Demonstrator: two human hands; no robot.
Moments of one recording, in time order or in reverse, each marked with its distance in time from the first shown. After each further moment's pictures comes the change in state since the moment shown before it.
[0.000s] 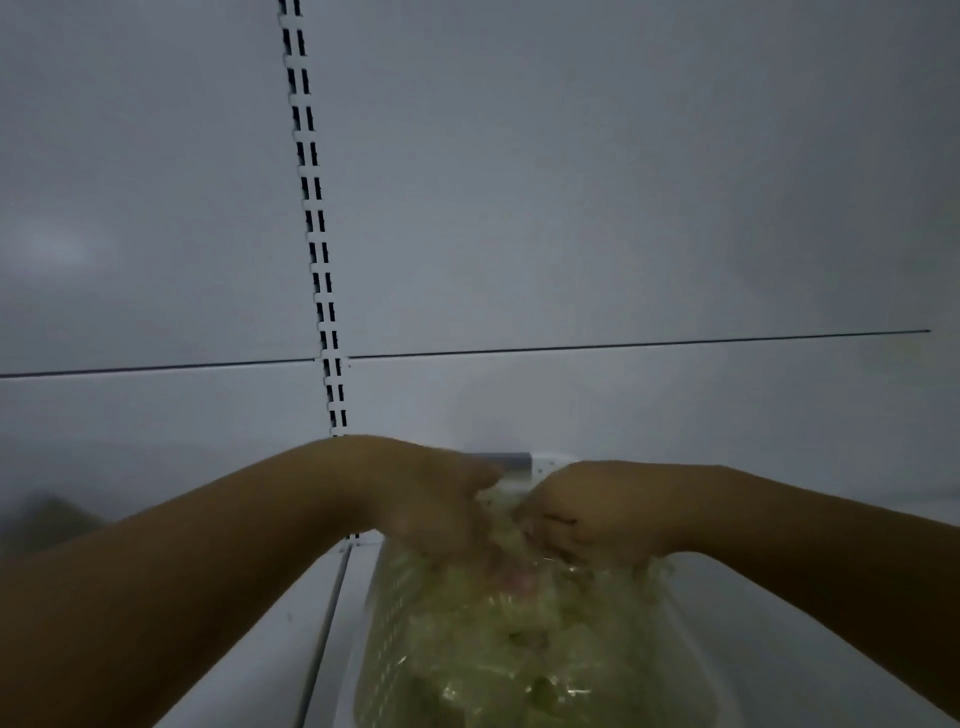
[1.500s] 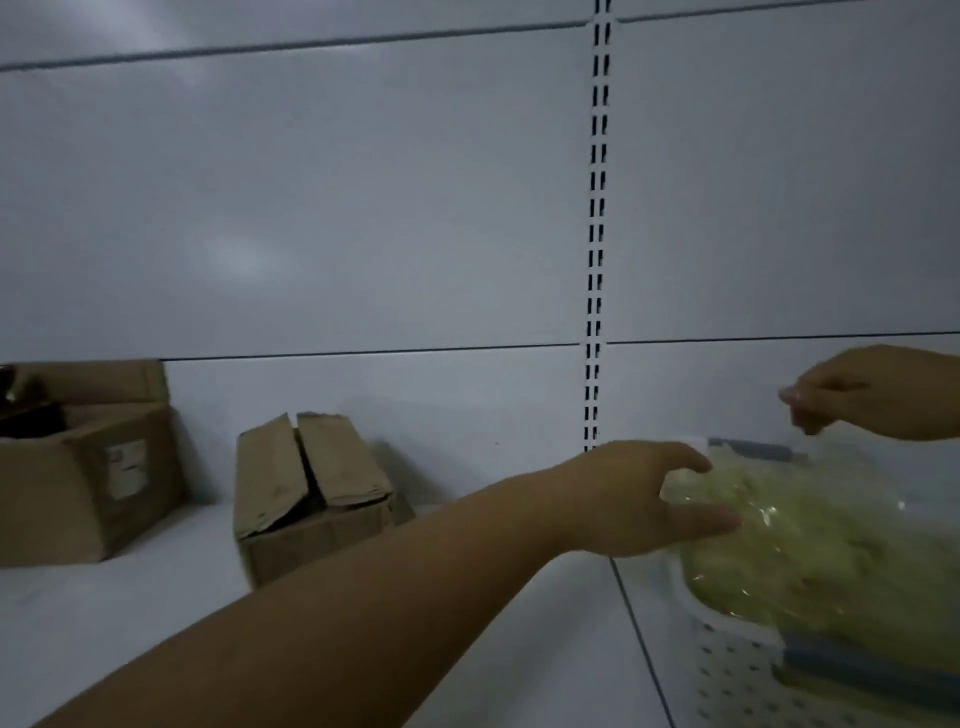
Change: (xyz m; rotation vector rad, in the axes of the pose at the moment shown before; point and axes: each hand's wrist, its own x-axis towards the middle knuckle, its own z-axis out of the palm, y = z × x) left_hand -0.108 -0.062 0.046 -0.129 0.397 0.136; right_hand 0.001 -0.031 -0.058 -0.002 0.338 0.428
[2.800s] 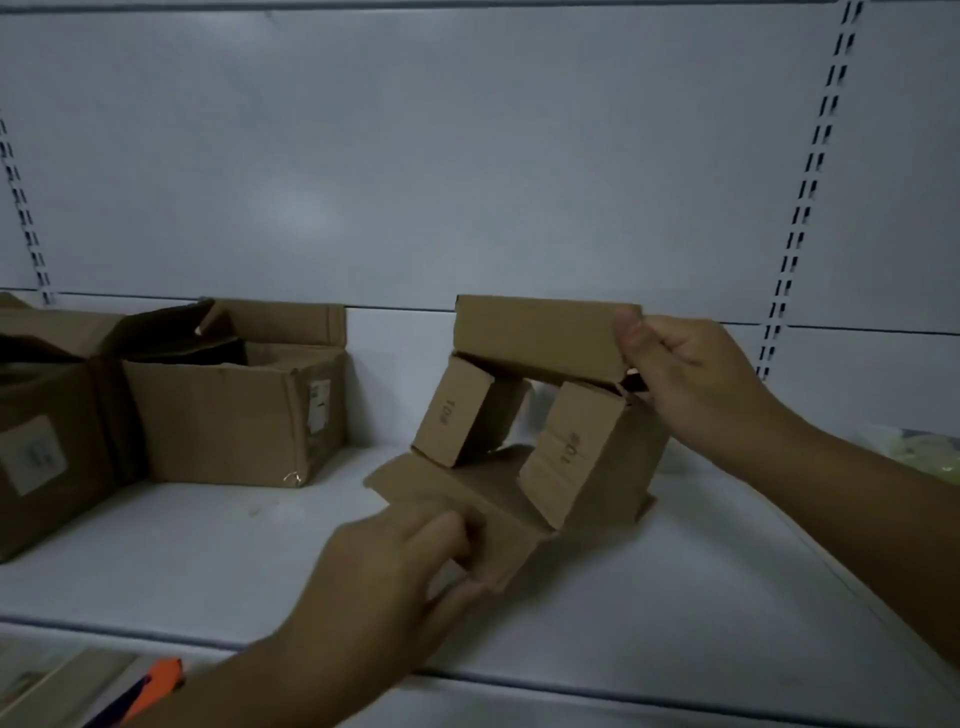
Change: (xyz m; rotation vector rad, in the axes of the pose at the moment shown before) left_hand -0.288 -0.185 -0.037 0.340 0.614 0.039; right_hand -0.010 -0.364 0.048 0.838 0.428 -0.397
